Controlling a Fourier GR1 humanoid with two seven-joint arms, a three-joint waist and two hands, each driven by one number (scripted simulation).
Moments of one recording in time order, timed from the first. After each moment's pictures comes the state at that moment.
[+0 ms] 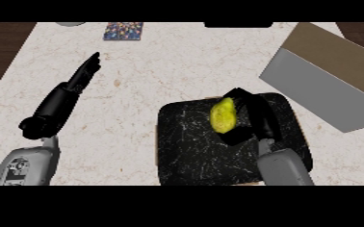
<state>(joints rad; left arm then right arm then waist) -0.21 0.22 0.07 -1.56 -0.16 -0.27 -0.07 -0.22 -0.03 0.18 -1.40 0.68 -0.05 0.32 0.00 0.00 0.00</state>
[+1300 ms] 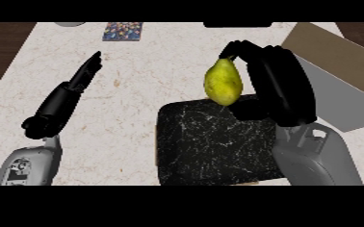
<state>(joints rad) -0.21 0.20 0.06 -1.57 -0.17 -0.27 -0.04 -0.52 -0.15 0.25 -1.81 0.97 0.21 0.38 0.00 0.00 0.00</state>
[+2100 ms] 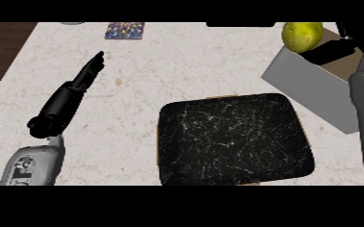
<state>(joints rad) -0.22 0.19 0.06 -1.56 -0.18 -0.26 -0.06 -0.71 -0.41 -0.15 -1.41 0.88 0.25 0.28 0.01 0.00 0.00</state>
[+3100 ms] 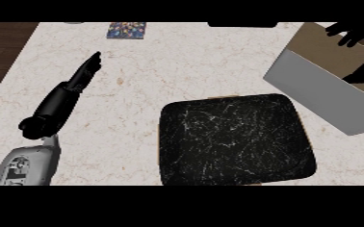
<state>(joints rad) -0.22 0.21 0.08 -1.55 -0.17 -0.30 -0.08 -0.80 -0.67 -0.17 -0.77 0.83 0.52 -0.21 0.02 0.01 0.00</state>
